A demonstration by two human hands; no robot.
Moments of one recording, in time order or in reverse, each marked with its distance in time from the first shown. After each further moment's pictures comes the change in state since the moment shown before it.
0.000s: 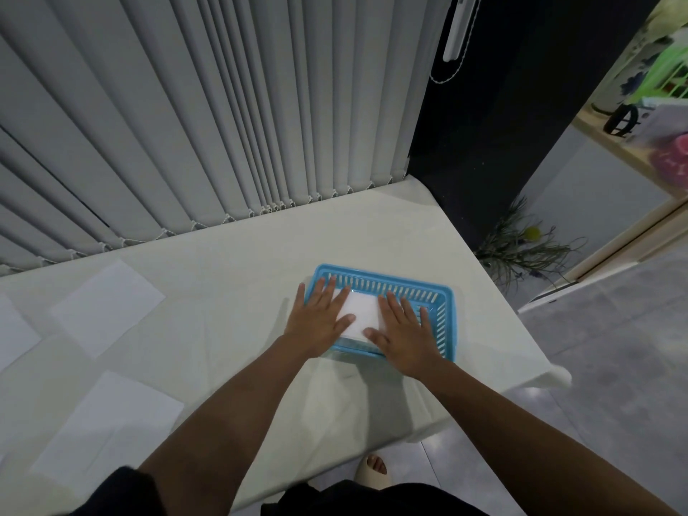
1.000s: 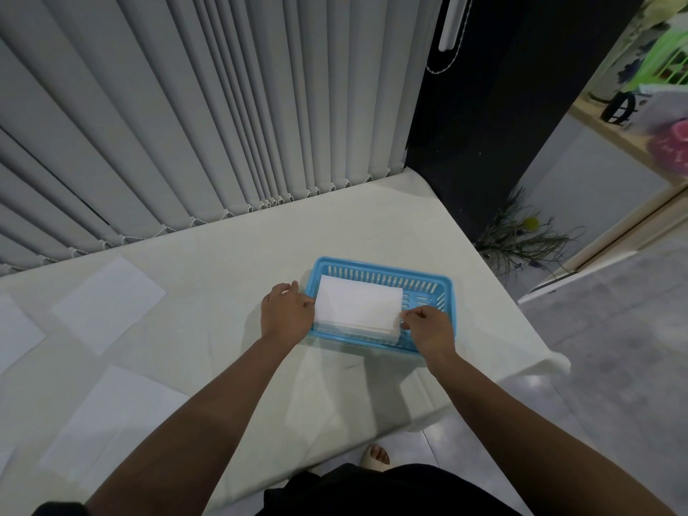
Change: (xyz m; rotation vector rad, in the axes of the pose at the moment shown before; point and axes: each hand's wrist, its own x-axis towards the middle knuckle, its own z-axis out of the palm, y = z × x) left_hand -0.018 -0.027 -0.007 -0.287 0.151 -0.366; right_hand -0.015 0.007 -0.013 0.979 0.244 0.577
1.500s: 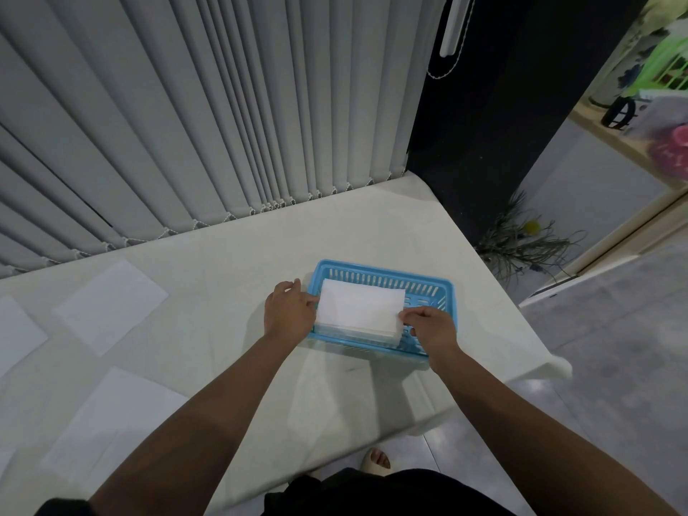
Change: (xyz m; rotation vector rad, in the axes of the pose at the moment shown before) left_hand 0.003 0.003 -0.005 -0.031 -0.013 0.026; right_hand -0.002 -0.010 -0.007 0.264 -0.057 0.092
